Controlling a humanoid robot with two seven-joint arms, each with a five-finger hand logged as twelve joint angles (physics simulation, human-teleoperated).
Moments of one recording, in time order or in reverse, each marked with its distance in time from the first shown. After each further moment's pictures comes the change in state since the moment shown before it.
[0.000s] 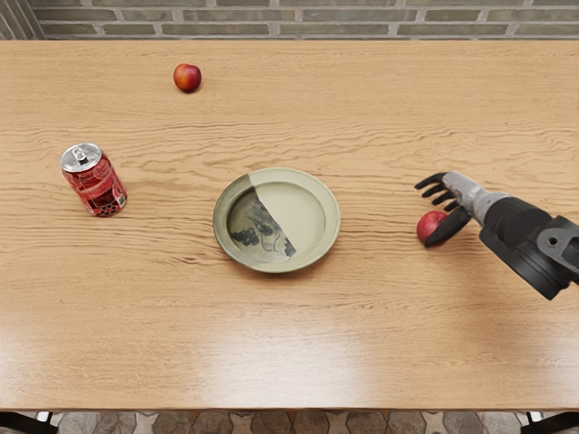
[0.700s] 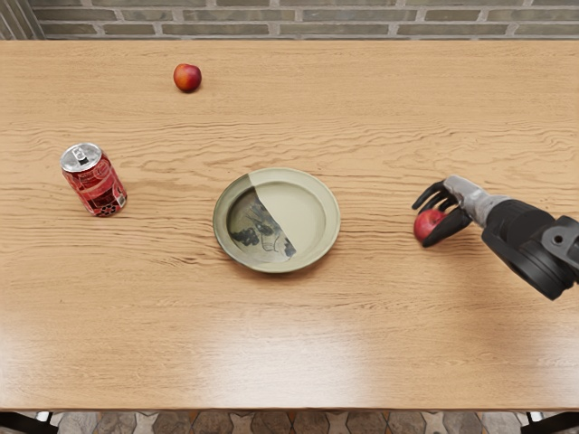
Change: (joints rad) left arm 0.000 0.000 0.000 0.000 0.000 0.000 0.000; right arm -0.010 -0.008 0.015 0.004 0.052 0.010 0.000
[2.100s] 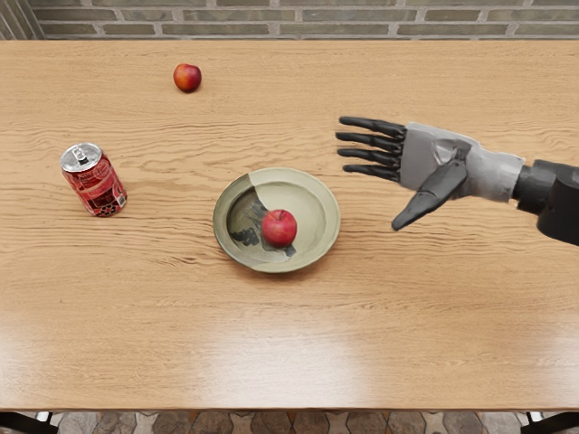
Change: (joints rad) left arm 0.000 0.000 0.000 0.000 0.000 0.000 0.000; right arm -0.365 0.198 0.907 -0.078 0.664 0.895 0.000
